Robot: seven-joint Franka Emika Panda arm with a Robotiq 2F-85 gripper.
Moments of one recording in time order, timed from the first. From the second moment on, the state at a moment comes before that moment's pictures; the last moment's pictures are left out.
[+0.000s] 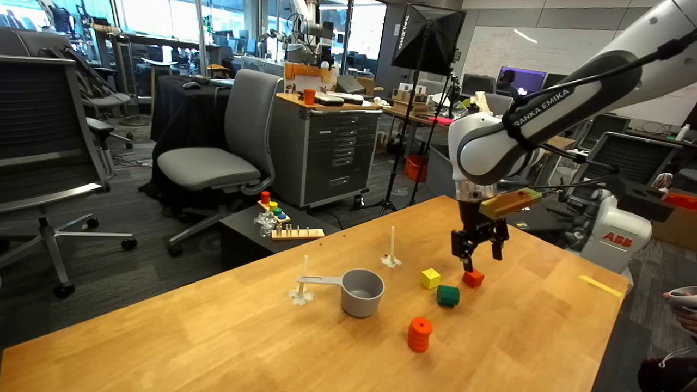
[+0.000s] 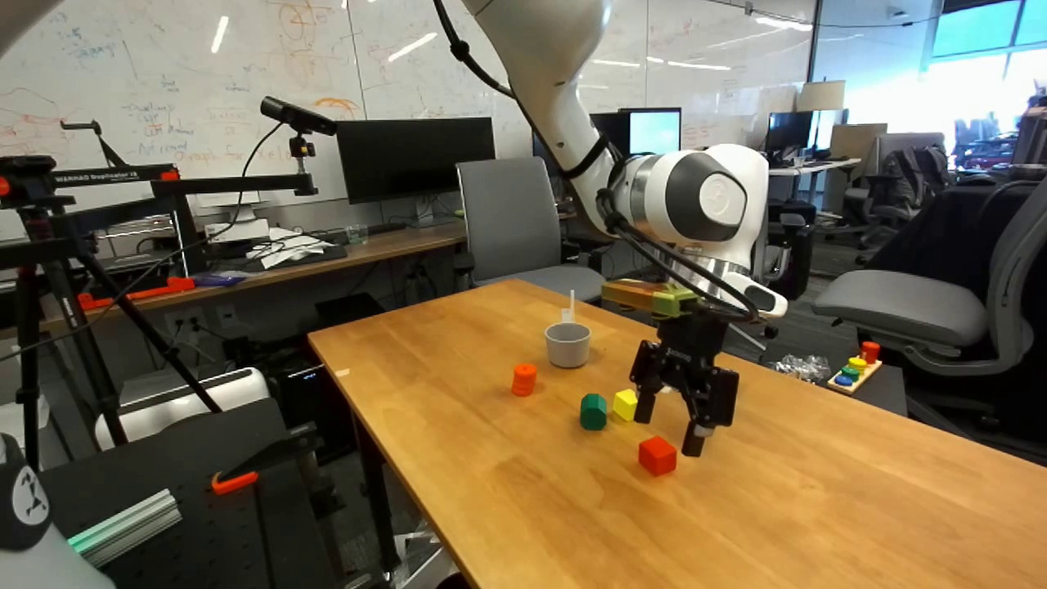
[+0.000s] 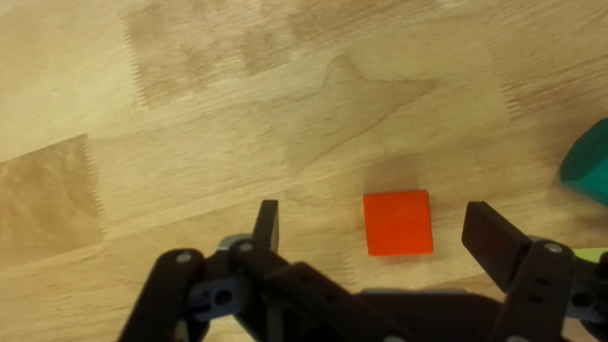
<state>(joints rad) 0.00 0.86 -0.10 -1.59 -0.06 2.04 0.21</state>
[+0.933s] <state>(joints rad) 0.00 0.98 -0.10 -1.46 -0.06 1.96 0.16</state>
